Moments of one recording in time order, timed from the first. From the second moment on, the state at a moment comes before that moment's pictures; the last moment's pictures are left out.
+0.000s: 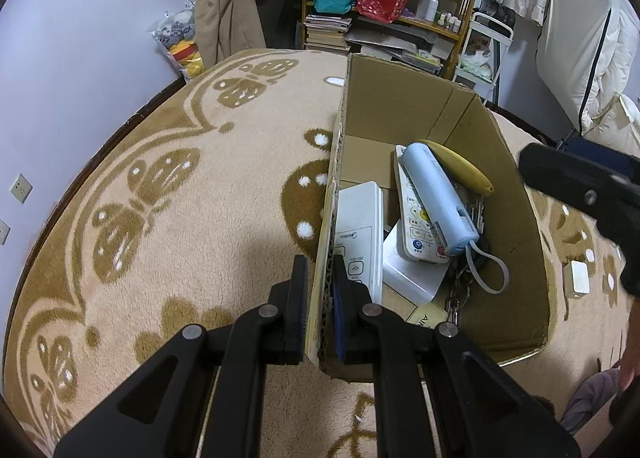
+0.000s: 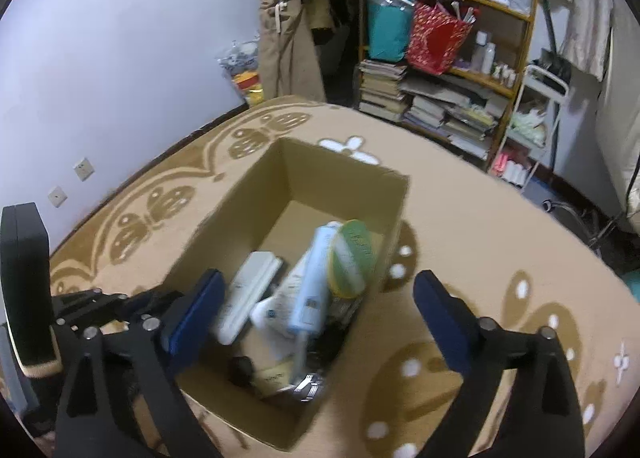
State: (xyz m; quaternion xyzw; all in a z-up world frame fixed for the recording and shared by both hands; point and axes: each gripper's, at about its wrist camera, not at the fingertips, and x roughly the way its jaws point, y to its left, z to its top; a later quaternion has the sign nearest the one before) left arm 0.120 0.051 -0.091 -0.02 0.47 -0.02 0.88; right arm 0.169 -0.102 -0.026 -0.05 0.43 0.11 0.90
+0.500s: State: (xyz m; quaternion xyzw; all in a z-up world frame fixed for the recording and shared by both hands) left arm 0.120 0.051 -0.091 -0.03 0.47 -0.02 0.88; right arm 0.164 -0.203 -0.029 -0.04 0.43 0.00 0.90
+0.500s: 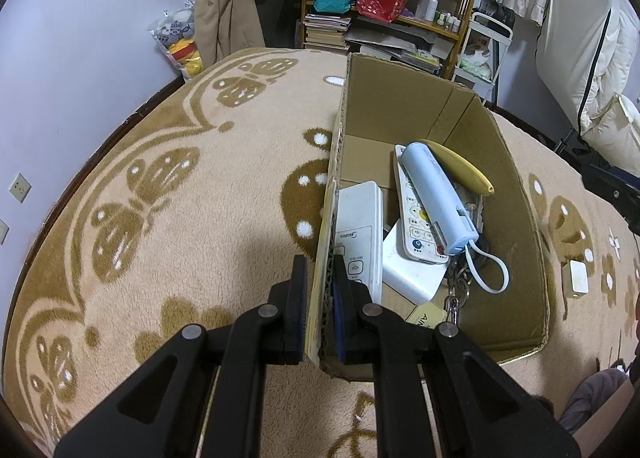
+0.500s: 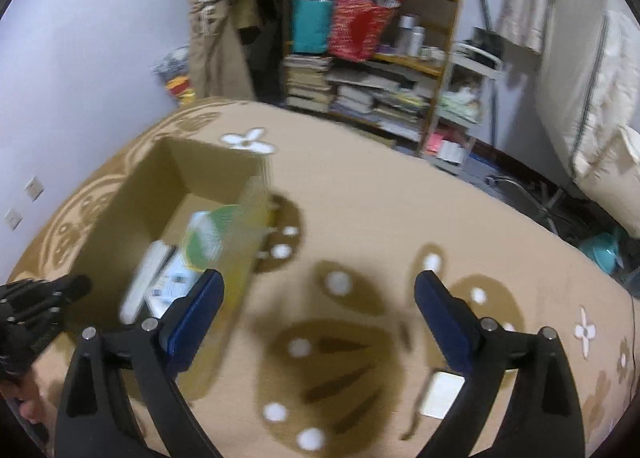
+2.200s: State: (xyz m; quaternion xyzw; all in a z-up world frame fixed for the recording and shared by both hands) left arm 0.120 0.053 -0.092 -0.02 0.47 -0.02 0.88; right arm 0.153 -0.316 -0.154 0.03 0.61 -0.15 0.78
